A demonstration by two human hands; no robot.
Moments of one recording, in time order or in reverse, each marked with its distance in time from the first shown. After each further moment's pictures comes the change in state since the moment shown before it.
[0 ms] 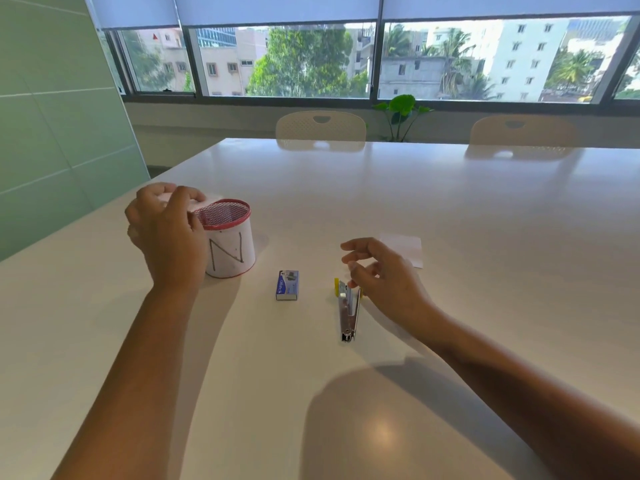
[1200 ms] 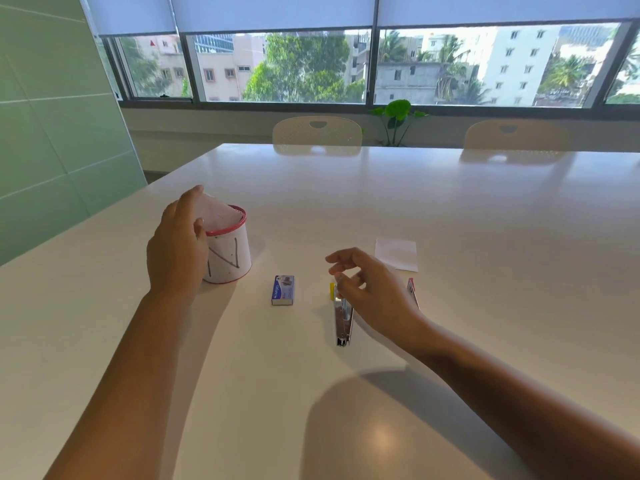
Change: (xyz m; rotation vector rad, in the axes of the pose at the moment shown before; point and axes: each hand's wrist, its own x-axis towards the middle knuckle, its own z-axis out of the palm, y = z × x) left_hand 0.004 -0.012 0.012 -0.080 -0.188 0.078; right_hand -0.004 -0.002 0.006 -0.099 -0.045 -0.068
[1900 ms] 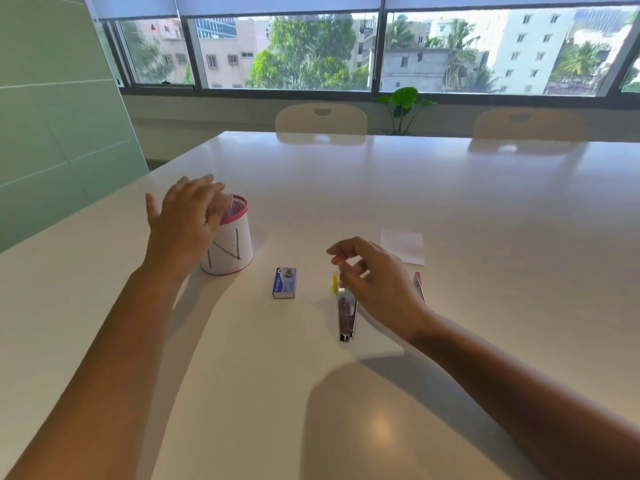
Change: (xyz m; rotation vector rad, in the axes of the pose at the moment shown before) left_hand 0.021 -0.007 0.005 0.172 -0.241 0.155; right_hand 0.007 0.007 0.002 -0.033 0.014 -0.052
